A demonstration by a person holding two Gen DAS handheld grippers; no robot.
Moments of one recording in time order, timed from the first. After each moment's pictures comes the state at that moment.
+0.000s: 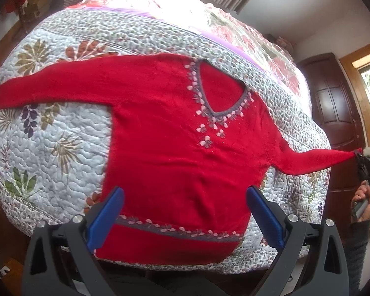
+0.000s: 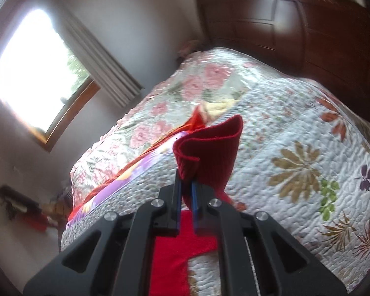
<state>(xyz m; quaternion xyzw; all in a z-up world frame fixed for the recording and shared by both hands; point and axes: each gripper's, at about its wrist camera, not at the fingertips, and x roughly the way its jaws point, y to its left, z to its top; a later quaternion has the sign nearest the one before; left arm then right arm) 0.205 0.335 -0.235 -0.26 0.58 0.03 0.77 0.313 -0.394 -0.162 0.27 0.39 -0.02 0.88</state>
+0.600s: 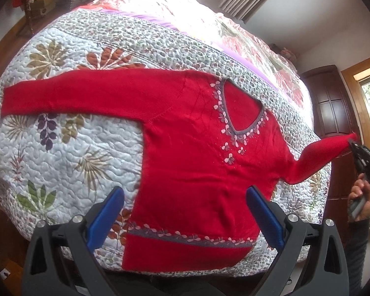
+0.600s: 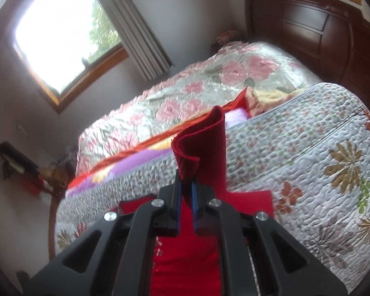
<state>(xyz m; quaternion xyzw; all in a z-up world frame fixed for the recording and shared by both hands) 0.205 0.417 -0.239 -0.28 0.57 0.03 0.77 0.336 -0.227 -0.167 0.19 0.42 0.04 0.89</state>
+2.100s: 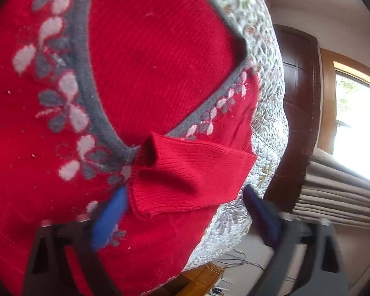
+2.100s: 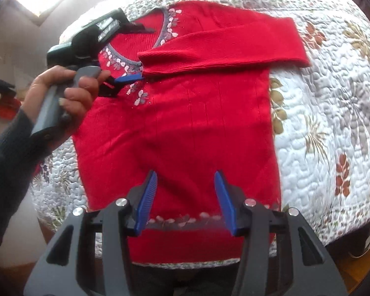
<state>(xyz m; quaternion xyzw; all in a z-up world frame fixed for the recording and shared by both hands) 0.452 0.247 -0.462 -0.42 0.66 -0.21 0.58 0.146 -0.080 -0.319 0.12 0.64 0.05 0.76</state>
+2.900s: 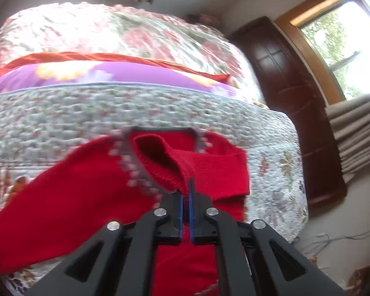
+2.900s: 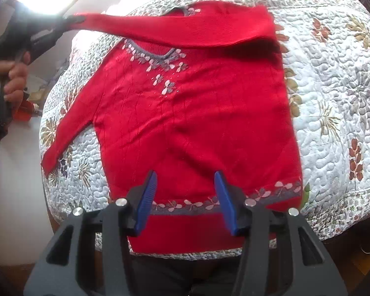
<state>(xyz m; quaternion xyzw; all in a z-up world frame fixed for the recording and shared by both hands) 0.445 0.343 -0.262 -0.19 0.56 -0.21 0.78 0.120 -0.051 -0.308 0.14 0.63 0.07 0.76</state>
